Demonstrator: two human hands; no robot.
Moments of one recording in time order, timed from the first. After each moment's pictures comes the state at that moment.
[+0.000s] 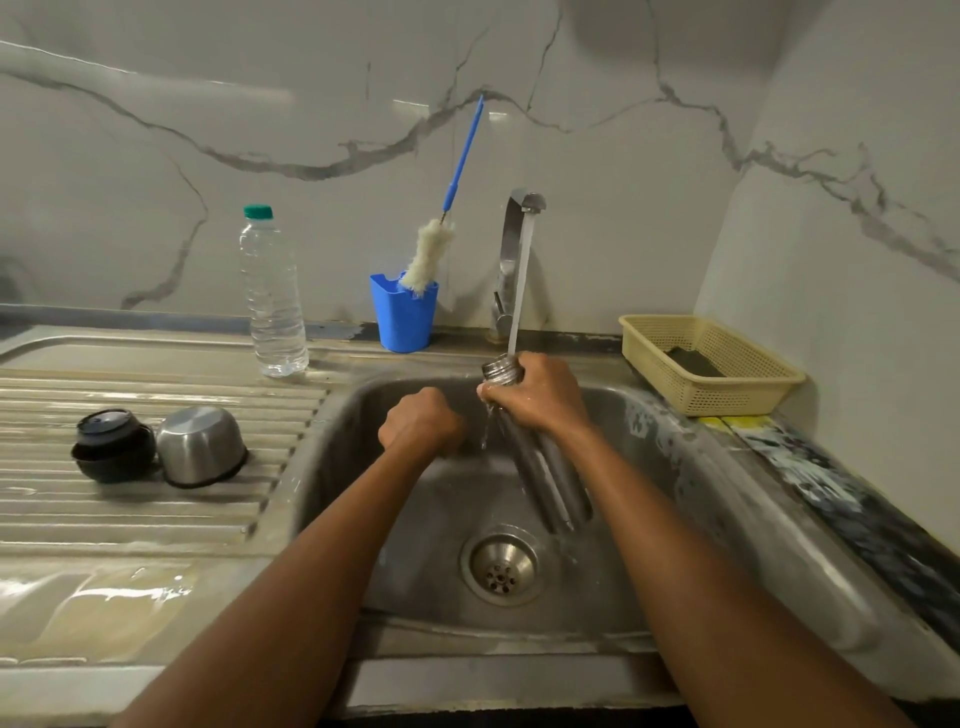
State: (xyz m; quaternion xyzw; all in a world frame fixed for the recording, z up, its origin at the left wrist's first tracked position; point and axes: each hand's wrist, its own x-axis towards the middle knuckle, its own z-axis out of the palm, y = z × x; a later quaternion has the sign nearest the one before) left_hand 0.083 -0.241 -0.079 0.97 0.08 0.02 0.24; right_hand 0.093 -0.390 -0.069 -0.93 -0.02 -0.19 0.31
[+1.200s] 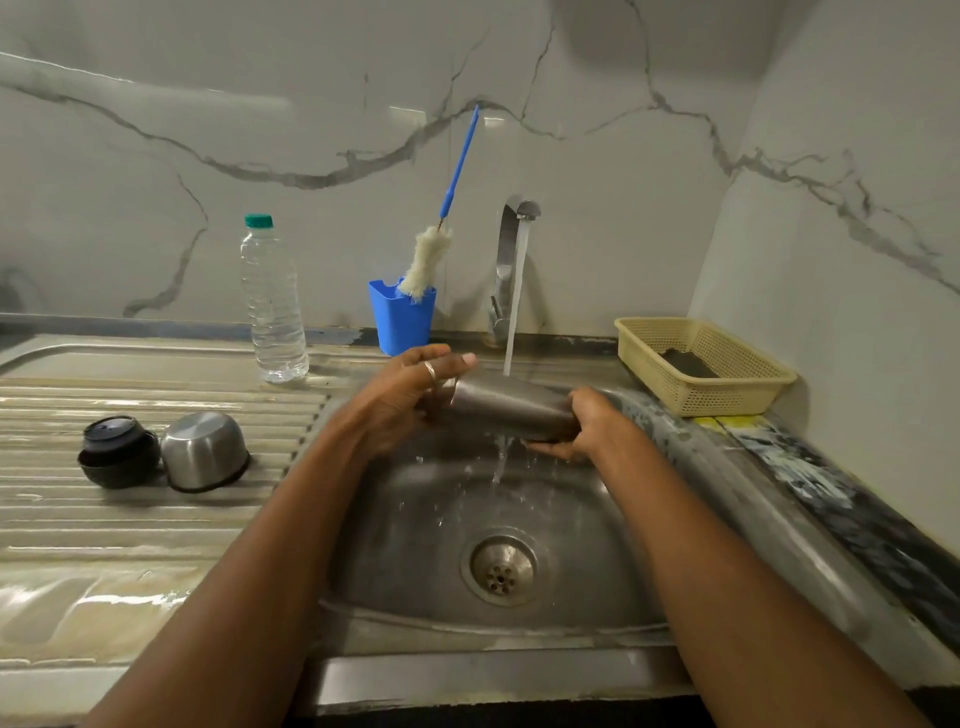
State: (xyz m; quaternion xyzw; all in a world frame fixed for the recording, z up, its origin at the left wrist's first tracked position) left_hand 0.089 -0.201 -0.060 0.65 -0.06 -0.09 0.75; right_hand 0.076 -0.425 -0.066 -0.50 0.31 0.06 0.81
